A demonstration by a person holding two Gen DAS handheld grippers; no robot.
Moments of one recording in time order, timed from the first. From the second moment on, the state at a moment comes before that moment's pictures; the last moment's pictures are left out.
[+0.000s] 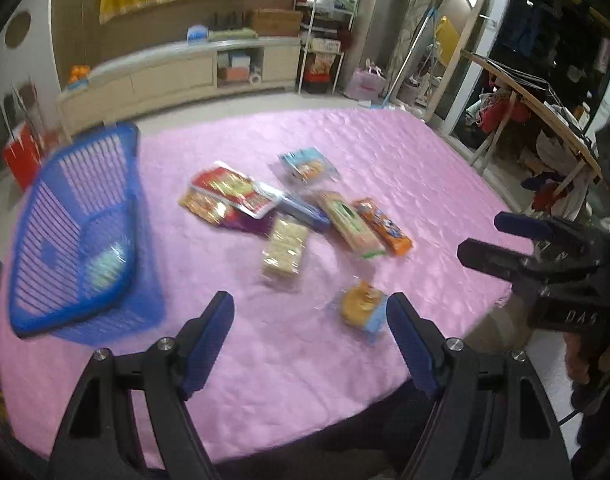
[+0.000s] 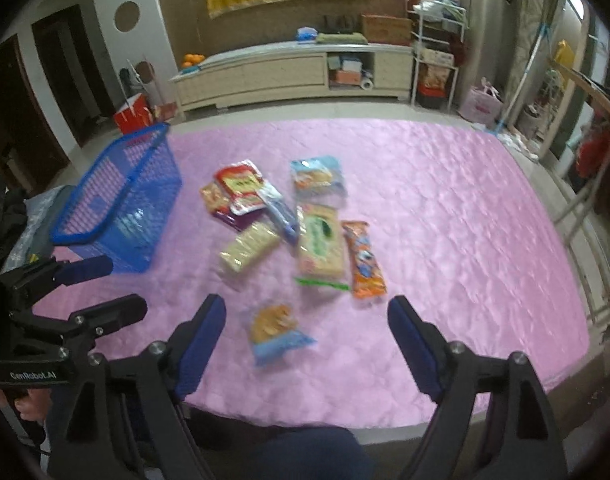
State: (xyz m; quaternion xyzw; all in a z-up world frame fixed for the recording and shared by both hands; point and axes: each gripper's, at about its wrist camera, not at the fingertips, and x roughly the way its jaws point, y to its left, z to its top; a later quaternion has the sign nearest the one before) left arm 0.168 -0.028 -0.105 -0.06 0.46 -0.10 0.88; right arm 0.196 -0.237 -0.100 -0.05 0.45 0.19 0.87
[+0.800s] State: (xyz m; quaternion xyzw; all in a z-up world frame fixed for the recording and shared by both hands) left arm 0.234 -0.117 -0.223 -0.11 0.60 -0.03 0.79; right arm 0.232 -0.306 -0.182 -0.04 0.50 0.15 0.85
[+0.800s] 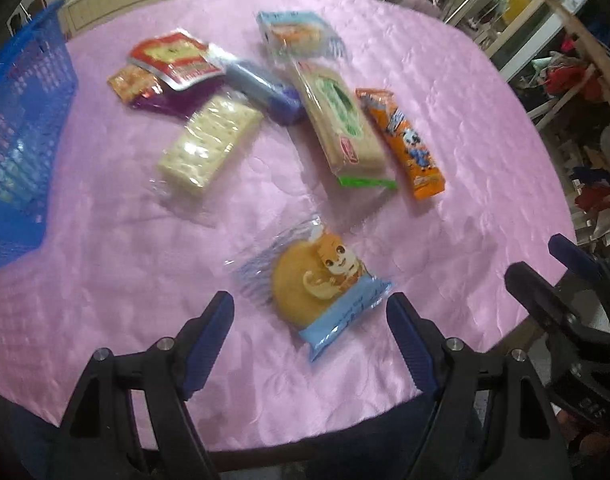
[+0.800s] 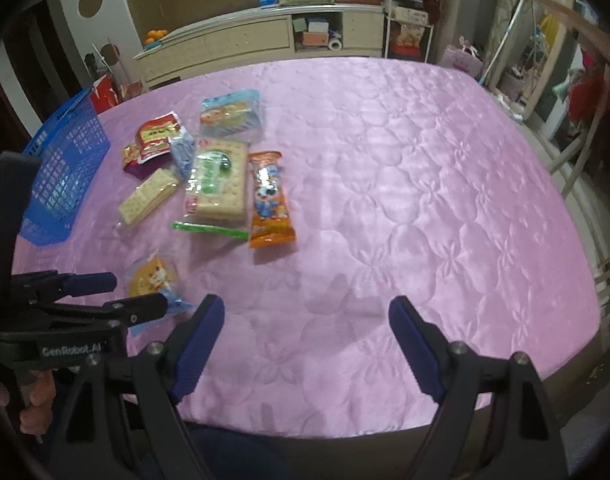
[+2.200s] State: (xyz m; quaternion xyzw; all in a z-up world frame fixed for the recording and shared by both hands) left arm 0.270 -0.142 -0.242 -0.04 0.62 0.03 0.79; right arm 0.240 -0.315 -0.200 -0.01 0.53 0.17 0.83
